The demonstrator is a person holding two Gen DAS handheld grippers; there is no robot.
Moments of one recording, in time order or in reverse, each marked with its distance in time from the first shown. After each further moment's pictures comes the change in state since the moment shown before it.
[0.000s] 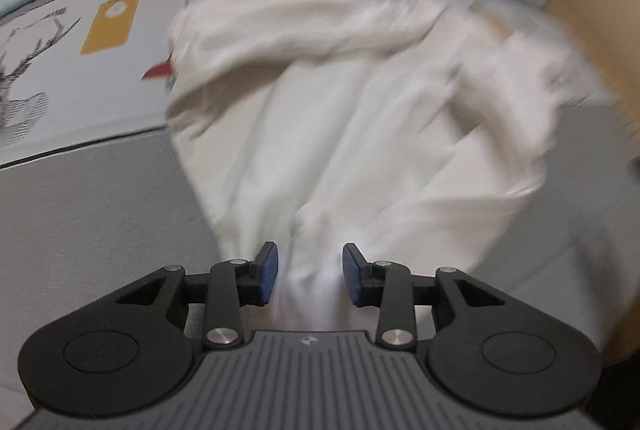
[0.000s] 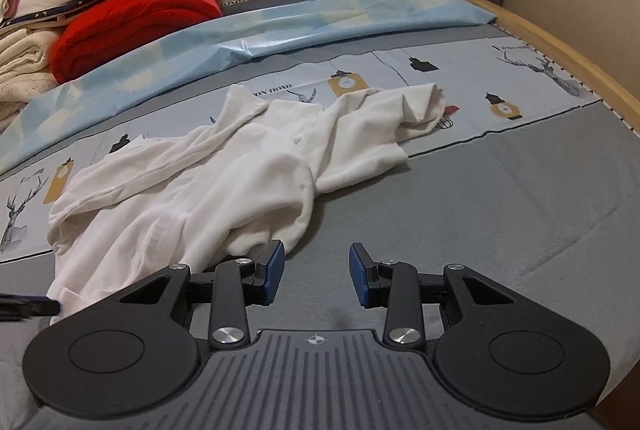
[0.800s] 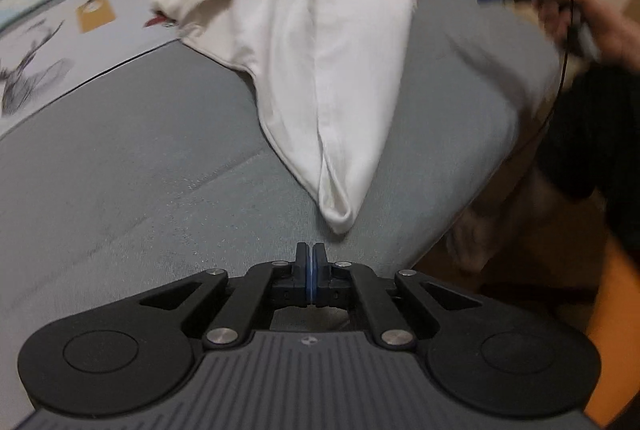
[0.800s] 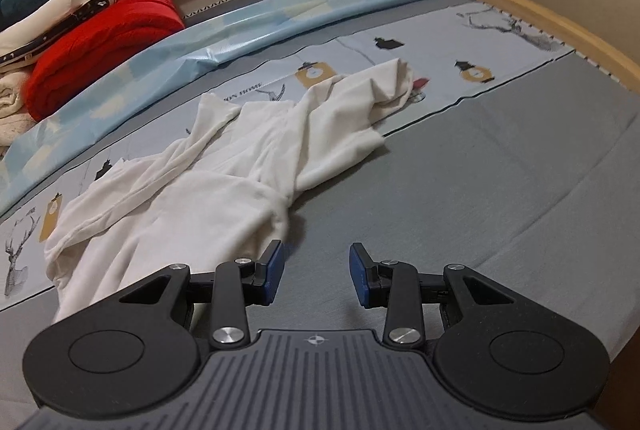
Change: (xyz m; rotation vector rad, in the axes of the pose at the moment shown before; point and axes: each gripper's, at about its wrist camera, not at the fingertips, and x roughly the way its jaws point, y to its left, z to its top) left arm -0.123 0.100 -0.161 0.321 -0.038 -0.273; right arm 0.003 -0.009 -0.004 0.162 0.020 -0.023
